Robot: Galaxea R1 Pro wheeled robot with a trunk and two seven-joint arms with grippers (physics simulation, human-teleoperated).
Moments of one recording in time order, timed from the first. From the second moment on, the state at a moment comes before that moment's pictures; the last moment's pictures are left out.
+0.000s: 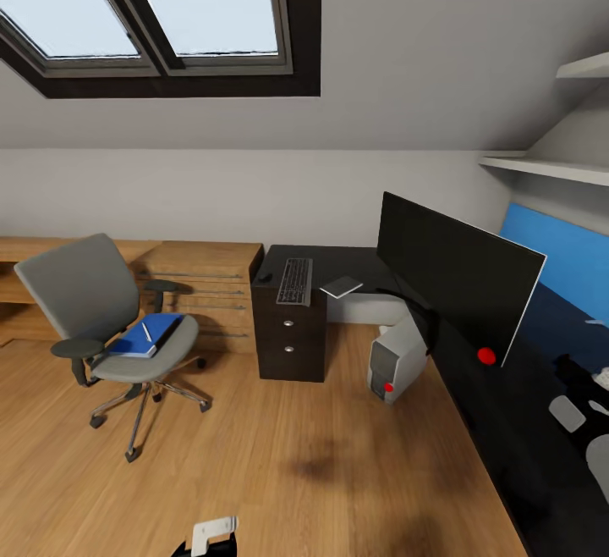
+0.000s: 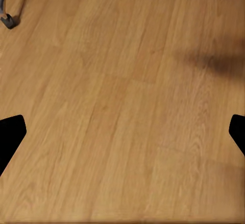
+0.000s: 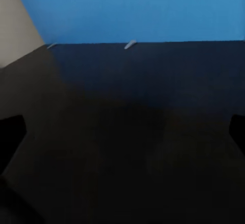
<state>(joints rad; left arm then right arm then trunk) -0.26 -0.08 -0.27 -0.41 0.29 -0.19 0.34 -0.89 -0.44 -0.50 -0.18 -0.27 -0.40 -0.17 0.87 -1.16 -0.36</state>
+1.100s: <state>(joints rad) -0.26 -0.08 -0.27 -0.40 0.29 -0.19 0.33 -0.89 -0.43 -0.50 -0.17 -0.27 -0.40 -0.21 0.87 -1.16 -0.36</state>
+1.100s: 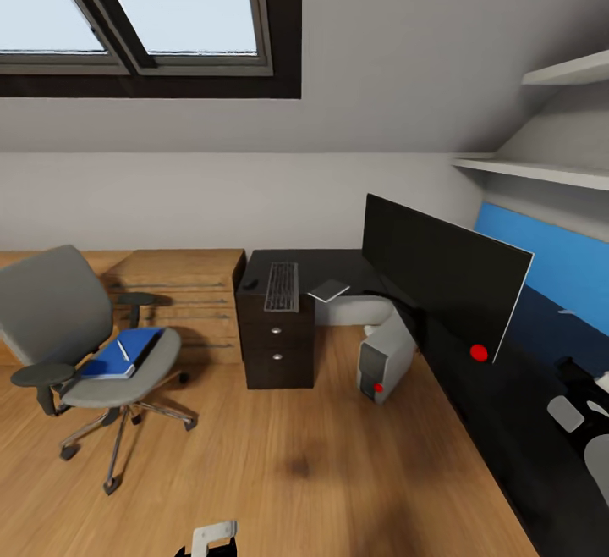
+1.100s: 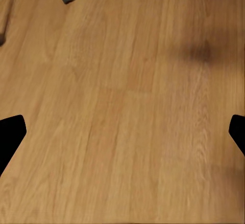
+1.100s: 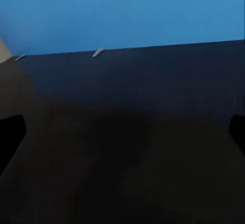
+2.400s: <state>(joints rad) -0.26 -0.08 -0.27 -0.35 0.29 -0.19 0.33 -0.89 -0.48 -0.50 -0.17 -0.26 -0.42 -0.11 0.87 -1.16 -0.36</state>
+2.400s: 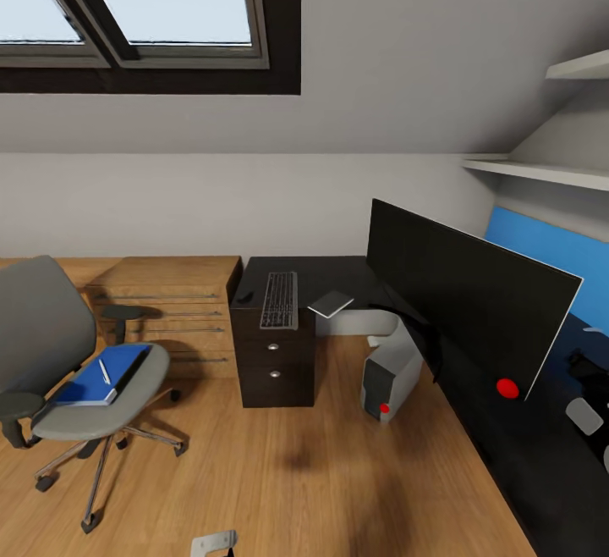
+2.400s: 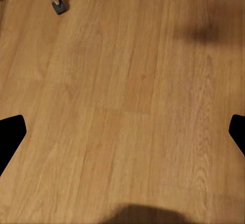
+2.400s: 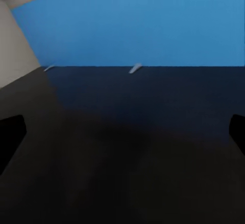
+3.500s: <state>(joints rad) -0.26 -0.09 -0.28 -0.35 0.28 -0.19 0.33 -0.88 -0.46 -0.48 -0.17 0.08 -0.42 0.12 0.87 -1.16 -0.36</state>
